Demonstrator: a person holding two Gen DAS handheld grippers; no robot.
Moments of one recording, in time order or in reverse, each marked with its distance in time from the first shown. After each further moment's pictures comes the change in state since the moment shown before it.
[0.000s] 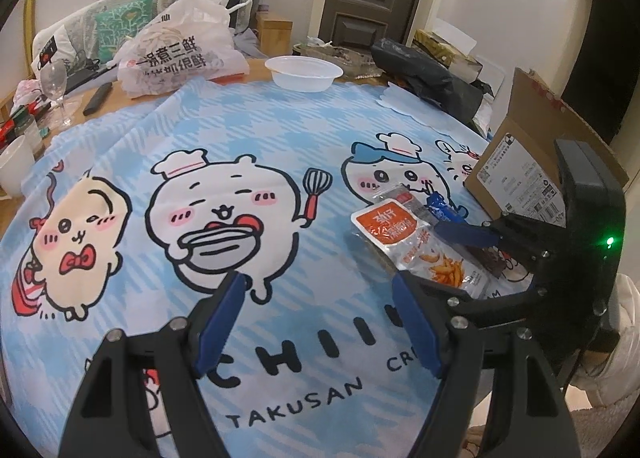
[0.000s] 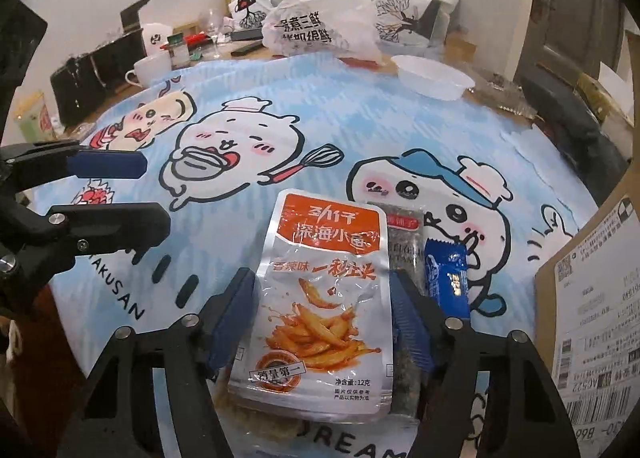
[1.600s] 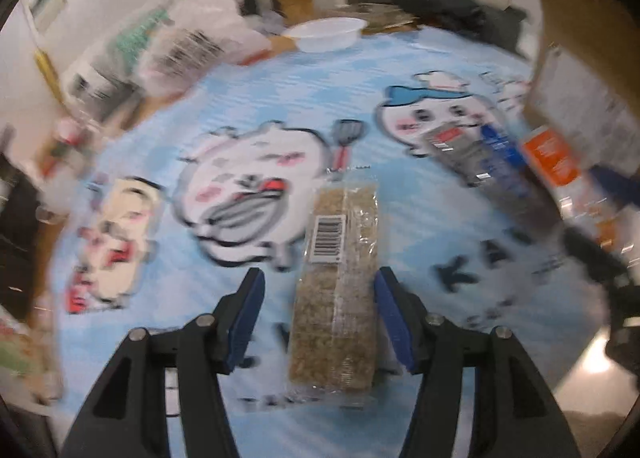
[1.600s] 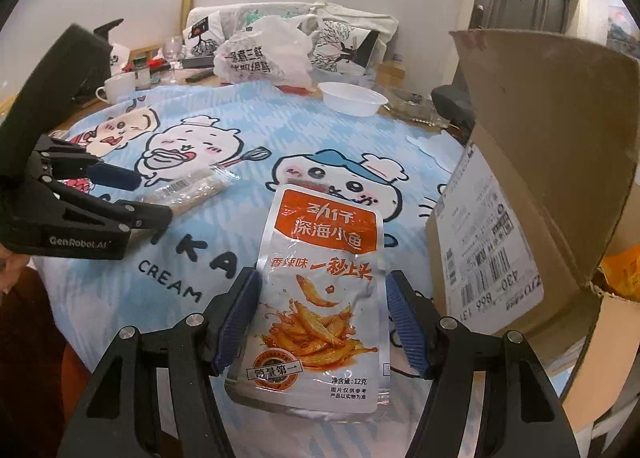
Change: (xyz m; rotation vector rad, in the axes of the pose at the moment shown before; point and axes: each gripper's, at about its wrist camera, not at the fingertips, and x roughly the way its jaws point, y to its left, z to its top) left arm 0.030 -0.034 -0.019 0.168 0.101 0.361; right arm -0.069 -0.010 -0.056 0.028 -0.122 -0.237
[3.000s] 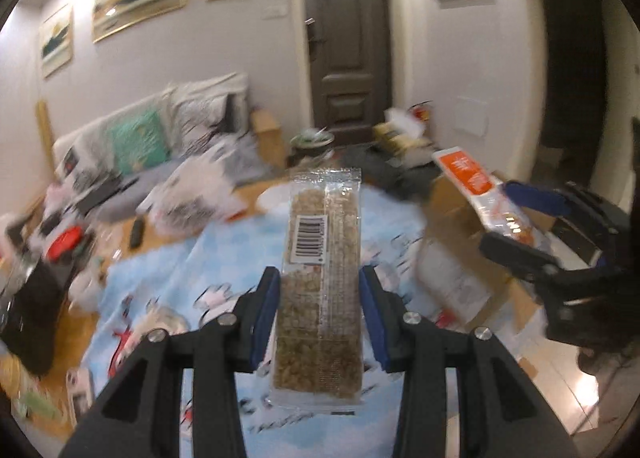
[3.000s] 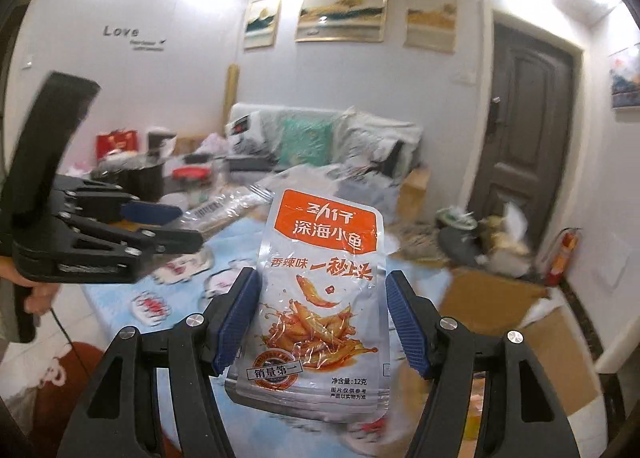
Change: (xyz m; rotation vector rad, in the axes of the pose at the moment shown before) left arm -0.201 0.002 0.065 -0.015 -0.415 -0.209; right arm -0.141 -0.035 0.082 -0.042 -0.380 0.099
